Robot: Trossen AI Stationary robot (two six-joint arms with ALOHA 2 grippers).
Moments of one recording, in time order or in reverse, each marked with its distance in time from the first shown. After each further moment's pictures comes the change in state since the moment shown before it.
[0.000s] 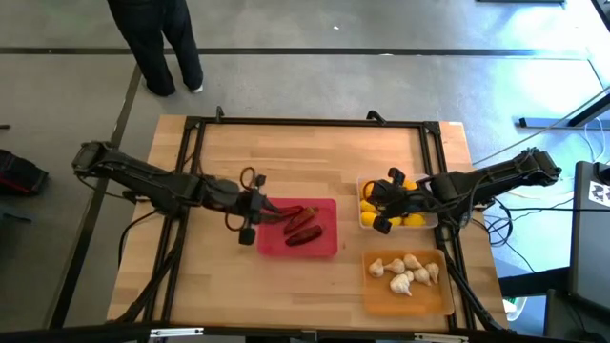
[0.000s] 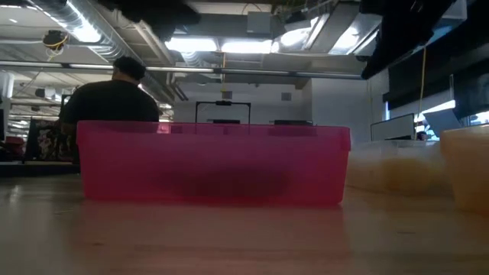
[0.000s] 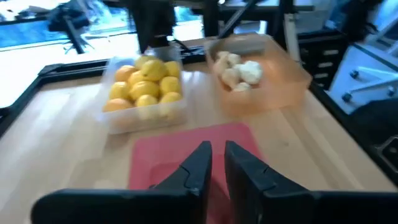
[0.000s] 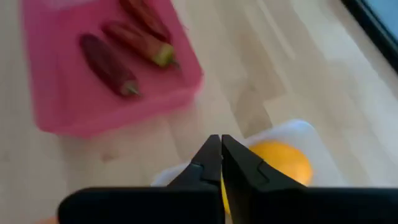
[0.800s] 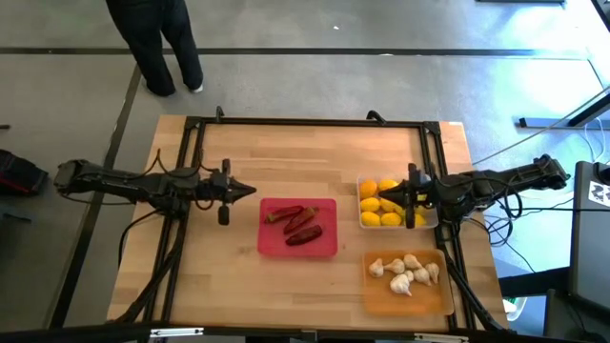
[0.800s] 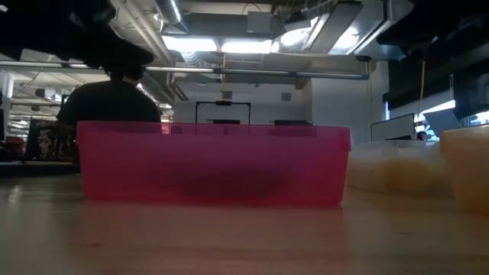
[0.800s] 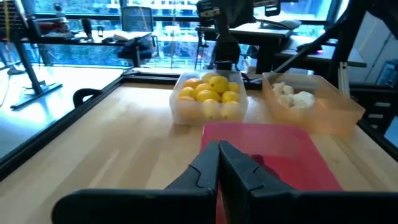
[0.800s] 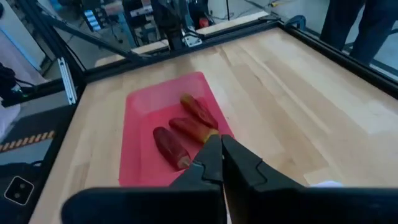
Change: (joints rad) left arm 0.193 -0.558 -0.499 0.181 -0.021 -0.074; right arm 0.000 -0.532 -0.366 0.445 -0.065 -0.110
